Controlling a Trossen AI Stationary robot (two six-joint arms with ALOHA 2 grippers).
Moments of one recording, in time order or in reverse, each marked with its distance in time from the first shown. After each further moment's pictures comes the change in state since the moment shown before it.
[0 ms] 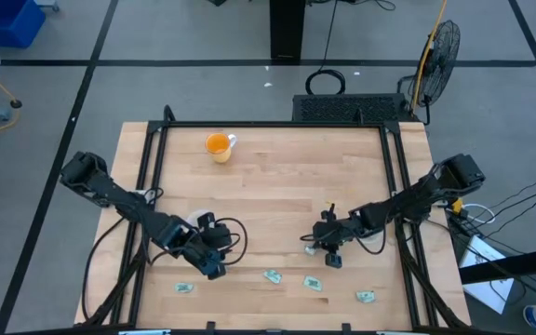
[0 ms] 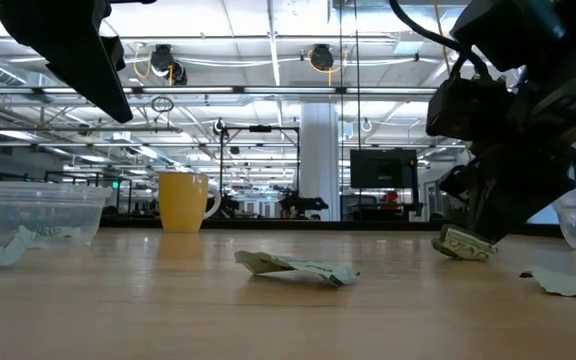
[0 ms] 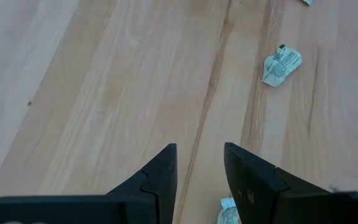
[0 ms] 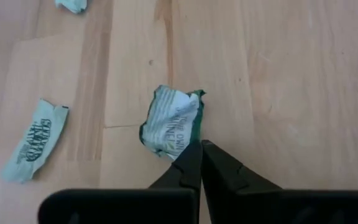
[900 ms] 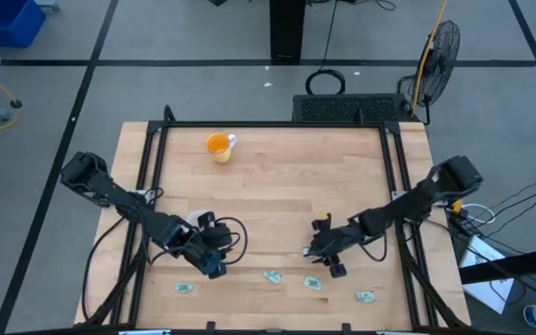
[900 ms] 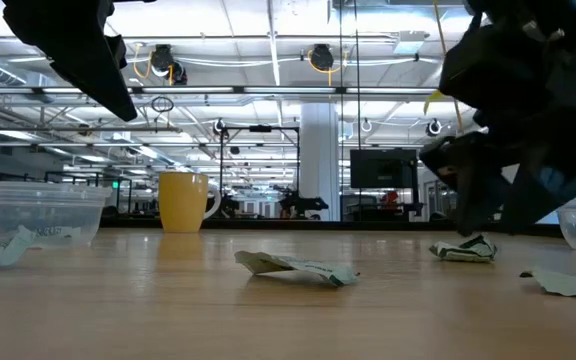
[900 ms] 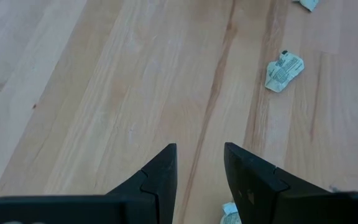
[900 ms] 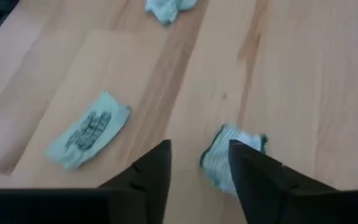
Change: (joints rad) left arm 0.003 0.000 0.002 0.004 -0.017 -0.003; right arm 0.069 0.045 0.049 0.074 -0.016 -0.274
